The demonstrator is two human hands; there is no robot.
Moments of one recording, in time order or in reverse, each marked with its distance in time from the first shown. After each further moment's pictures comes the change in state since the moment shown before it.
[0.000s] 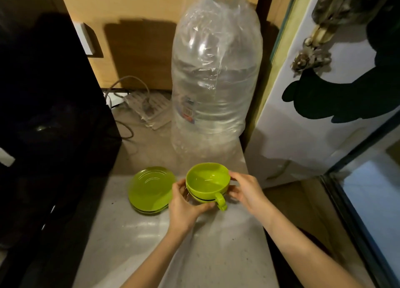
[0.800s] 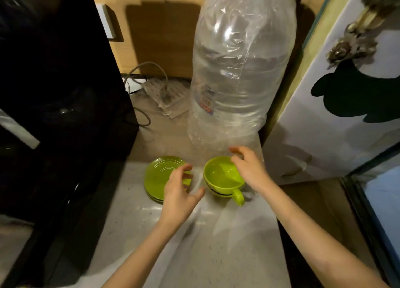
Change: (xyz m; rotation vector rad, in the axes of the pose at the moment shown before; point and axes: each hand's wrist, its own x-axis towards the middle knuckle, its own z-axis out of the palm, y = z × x) left_hand -0.001 0.032 -0.045 0.505 0.093 0.185; right_hand 0.011 -0.028 0.038 -0.835 -0.068 -0.485
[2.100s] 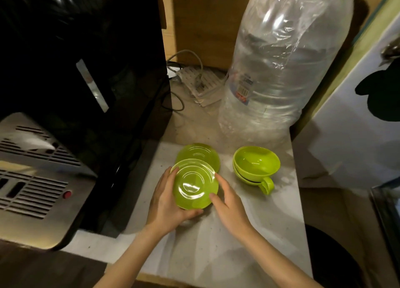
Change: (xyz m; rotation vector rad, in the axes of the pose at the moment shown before) left_hand -0.059 -0.070 -0.070 0.203 -0.032 0.006; right_hand -0.105 0.004 0.113 0.160 -0.198 -0.082
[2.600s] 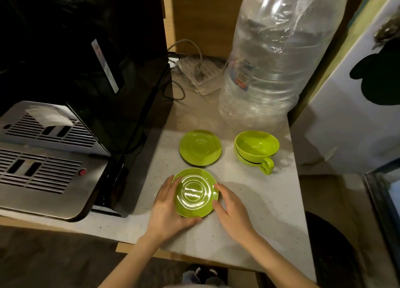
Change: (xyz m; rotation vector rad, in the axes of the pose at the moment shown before) left_hand -0.054 -0.026 0.001 0.142 -0.111 -0.001; right_hand -0.051 0.020 0.015 -0.238 -0.045 -0.061
